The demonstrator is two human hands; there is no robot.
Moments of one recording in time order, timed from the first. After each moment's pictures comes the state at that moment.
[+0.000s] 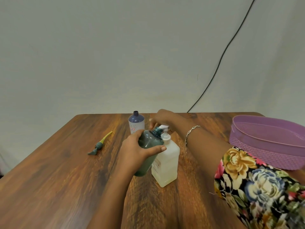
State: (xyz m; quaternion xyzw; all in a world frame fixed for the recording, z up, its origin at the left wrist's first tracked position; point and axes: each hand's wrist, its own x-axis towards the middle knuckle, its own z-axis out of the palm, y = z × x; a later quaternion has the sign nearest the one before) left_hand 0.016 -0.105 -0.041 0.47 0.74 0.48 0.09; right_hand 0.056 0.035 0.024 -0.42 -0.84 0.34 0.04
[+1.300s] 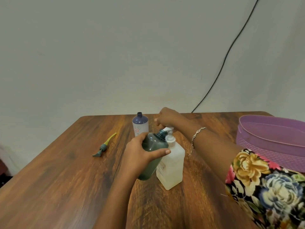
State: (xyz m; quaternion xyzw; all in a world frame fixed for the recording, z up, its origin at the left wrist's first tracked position) left_hand 0.015 -0.107 -0.045 0.48 0.73 0.47 0.12; right_hand 0.059 0.039 0.018 -0.42 -0.87 0.24 0.06
